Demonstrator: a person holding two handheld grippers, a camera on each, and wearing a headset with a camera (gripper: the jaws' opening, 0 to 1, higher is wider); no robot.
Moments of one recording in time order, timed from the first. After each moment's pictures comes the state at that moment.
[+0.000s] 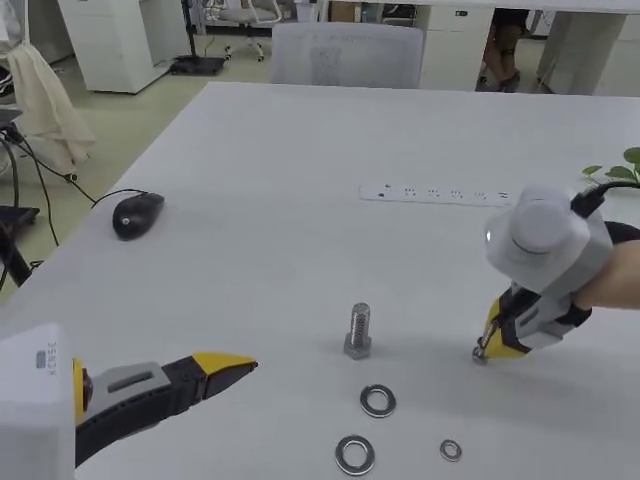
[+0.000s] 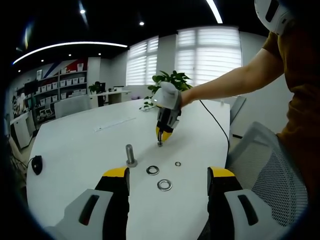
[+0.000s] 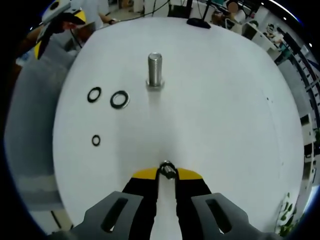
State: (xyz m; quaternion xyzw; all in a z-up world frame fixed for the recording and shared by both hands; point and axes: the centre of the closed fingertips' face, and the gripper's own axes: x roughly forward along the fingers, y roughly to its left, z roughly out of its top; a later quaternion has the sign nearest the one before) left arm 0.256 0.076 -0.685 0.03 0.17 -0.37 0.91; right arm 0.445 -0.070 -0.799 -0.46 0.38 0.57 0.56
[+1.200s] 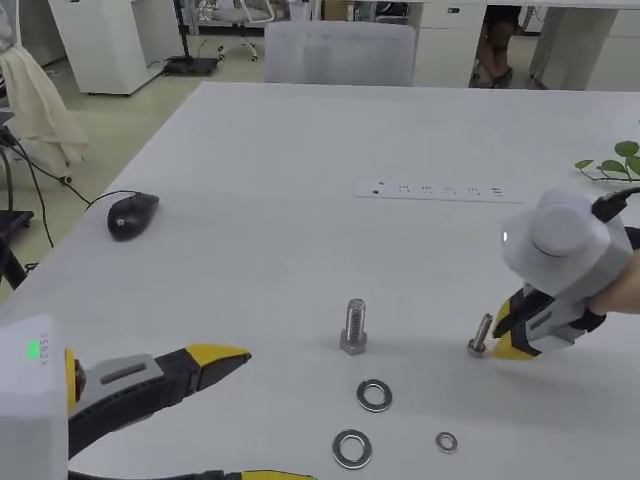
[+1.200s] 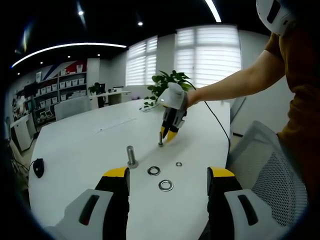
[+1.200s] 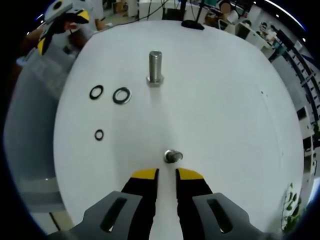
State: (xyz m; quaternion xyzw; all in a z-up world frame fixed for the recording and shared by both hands) left arm 0.257 0.081 -0.684 0.04 0.17 -0.37 0.91; right arm 0.434 -0.089 -0.791 -0.44 0.37 0.57 0.59
